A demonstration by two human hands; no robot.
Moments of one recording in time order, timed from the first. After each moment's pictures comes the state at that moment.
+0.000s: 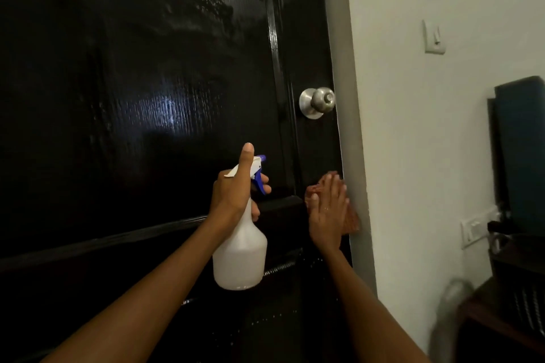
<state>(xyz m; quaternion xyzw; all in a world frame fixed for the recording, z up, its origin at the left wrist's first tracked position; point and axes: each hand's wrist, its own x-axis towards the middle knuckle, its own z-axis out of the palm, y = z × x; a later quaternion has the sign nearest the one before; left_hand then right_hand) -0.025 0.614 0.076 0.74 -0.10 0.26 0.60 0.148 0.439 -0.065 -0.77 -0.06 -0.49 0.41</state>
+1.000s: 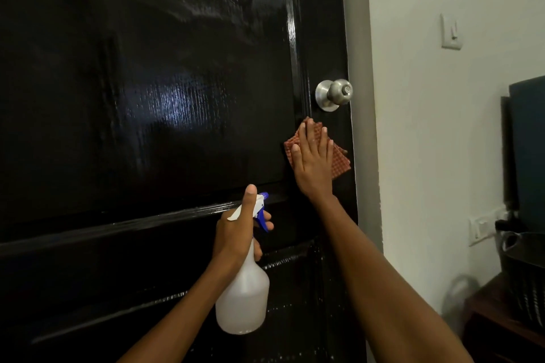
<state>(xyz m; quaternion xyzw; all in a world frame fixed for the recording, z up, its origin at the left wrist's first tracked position) -0.036 0.642 -0.003 0.72 -0.04 0.23 0.65 0.132 0.474 0.048 -0.80 -0.16 -0.50 0.30</state>
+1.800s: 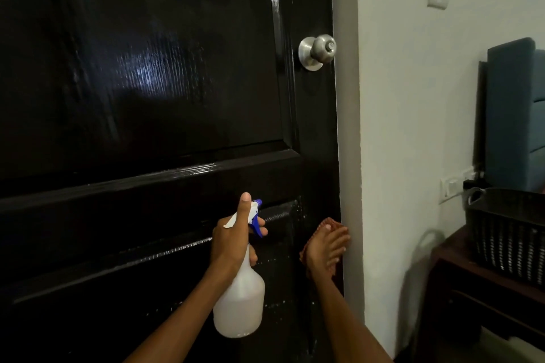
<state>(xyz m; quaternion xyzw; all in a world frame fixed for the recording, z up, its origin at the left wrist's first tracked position) -0.040 0.633 -0.084 0.74 -0.01 0.17 0.65 0.111 0.471 -0.214 -0.67 0.21 -0.21 0.68</state>
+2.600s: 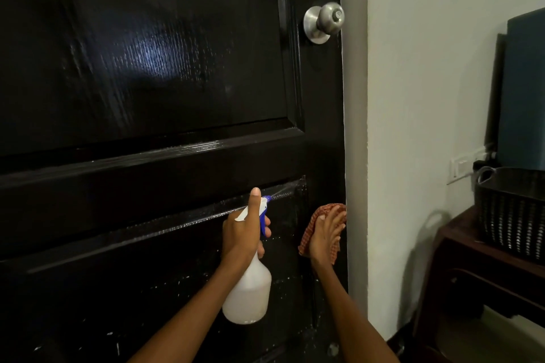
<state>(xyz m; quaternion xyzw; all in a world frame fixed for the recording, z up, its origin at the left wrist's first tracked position) -0.039 0.624 -0.118 0.73 0.04 0.16 0.66 0.097 0.476 -0.249 -0.73 0.08 -0.25 0.63</state>
